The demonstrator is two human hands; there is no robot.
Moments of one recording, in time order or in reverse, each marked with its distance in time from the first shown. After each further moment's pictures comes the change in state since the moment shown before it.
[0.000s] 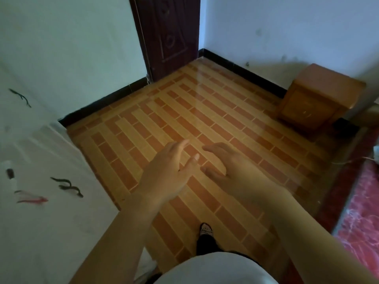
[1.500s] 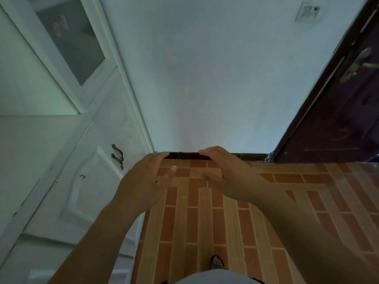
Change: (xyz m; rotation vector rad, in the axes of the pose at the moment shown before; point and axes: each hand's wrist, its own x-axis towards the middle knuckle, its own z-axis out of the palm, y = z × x) left_hand 0.522 -0.412 -0.447 0.107 0.577 -0.640; right_hand 0.935 -0.208 0.030 -0.010 -0.446 -0.697
